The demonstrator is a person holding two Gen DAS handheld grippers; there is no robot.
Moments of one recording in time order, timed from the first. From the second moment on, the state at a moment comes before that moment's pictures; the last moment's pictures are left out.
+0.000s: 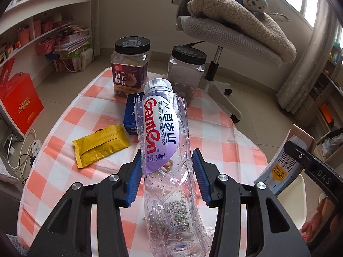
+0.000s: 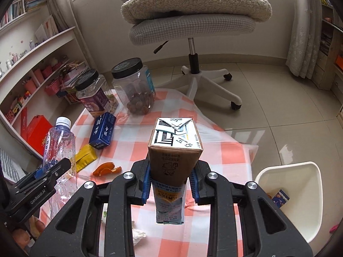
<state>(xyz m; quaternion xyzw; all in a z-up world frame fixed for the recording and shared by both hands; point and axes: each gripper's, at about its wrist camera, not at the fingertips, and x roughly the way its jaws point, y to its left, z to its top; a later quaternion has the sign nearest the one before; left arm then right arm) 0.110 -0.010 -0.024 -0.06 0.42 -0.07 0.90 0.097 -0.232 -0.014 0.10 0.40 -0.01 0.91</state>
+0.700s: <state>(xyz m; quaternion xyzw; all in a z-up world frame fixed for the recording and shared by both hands) 0.075 -0.130 -0.003 -0.02 0.39 -0.19 0.90 0.015 -0.385 0.010 0.13 0.34 -0.19 0.91</state>
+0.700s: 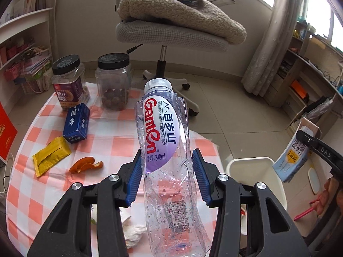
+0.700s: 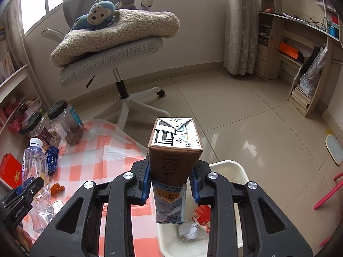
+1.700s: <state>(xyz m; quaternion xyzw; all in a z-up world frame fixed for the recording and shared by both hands) 0.036 -0.313 -0.004 0.01 0.40 -0.34 0.85 -0.069 -0.488 0.031 0.13 0.24 -0.42 0.87</state>
